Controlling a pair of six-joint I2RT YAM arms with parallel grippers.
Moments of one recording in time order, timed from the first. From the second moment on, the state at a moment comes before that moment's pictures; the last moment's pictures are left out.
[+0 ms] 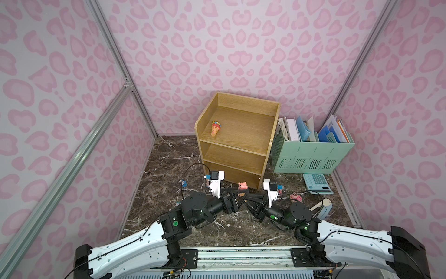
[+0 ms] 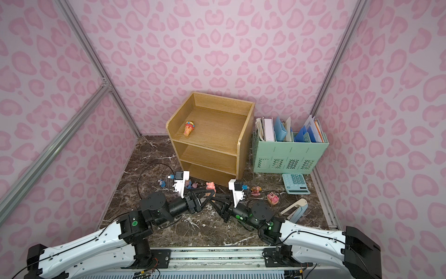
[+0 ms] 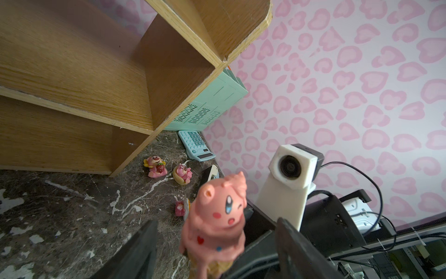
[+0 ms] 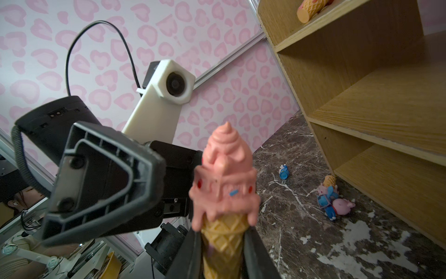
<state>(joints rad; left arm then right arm) -1.07 0.82 0.67 0.04 -0.08 -0.88 1.17 0.97 0.37 0.73 0.00 0.59</state>
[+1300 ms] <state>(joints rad) -0.95 0.88 1.11 -0.46 -0.20 -0.73 1.06 0.72 0.37 0.47 0.06 0.50</state>
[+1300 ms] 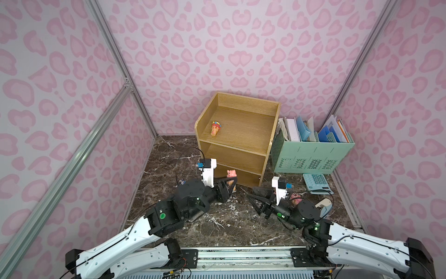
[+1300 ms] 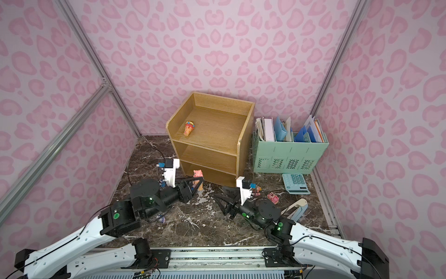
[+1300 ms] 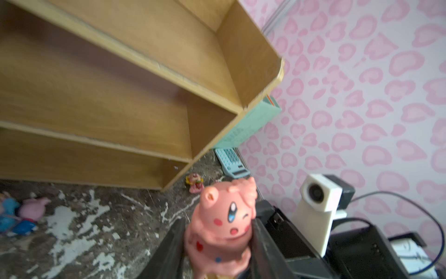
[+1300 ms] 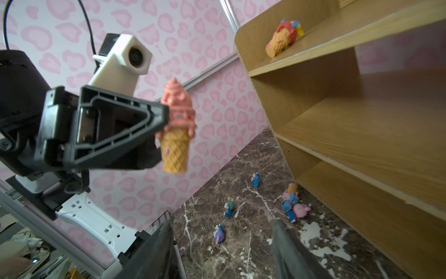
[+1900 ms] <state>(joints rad) -0.67 1.88 2.59 -1.42 -0.11 -0.35 0.66 0.34 0.29 0.06 -0.18 0.50</state>
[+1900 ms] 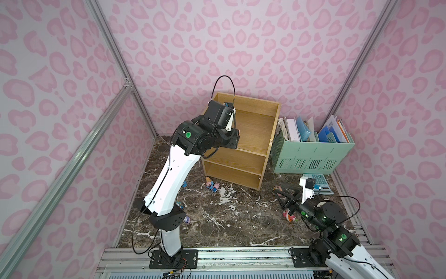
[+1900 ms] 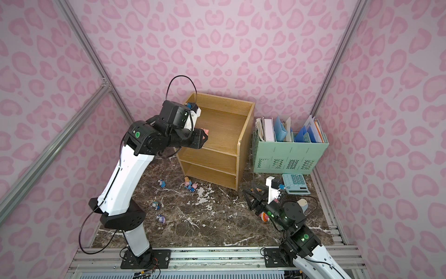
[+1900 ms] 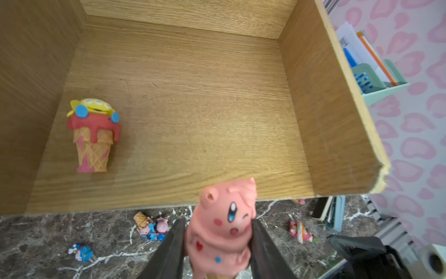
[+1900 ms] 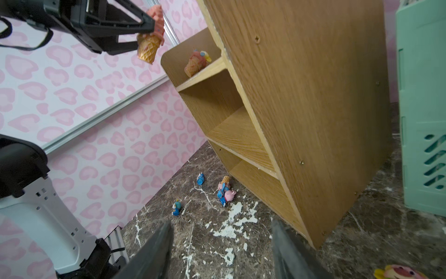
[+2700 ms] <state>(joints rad) -0.57 2.09 2.63 -1.30 -0.07 -0.24 0.65 0.40 0.25 0.09 -0.25 0.55</state>
